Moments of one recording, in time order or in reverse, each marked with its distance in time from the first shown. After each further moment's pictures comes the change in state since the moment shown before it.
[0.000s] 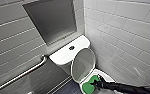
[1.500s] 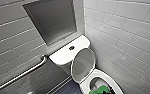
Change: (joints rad) left arm 0.000 0.003 -0.001 0.001 0.000 0.000; right arm -0.184 -0.232 0.228 -0.113 0.177 0.097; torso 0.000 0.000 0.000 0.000
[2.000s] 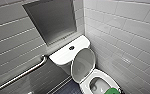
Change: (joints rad) left arm 0.000 0.003 0.000 0.000 0.000 0.001; right arm -0.035 -0.208 0.164 -0.007 0.013 -0.002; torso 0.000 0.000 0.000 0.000
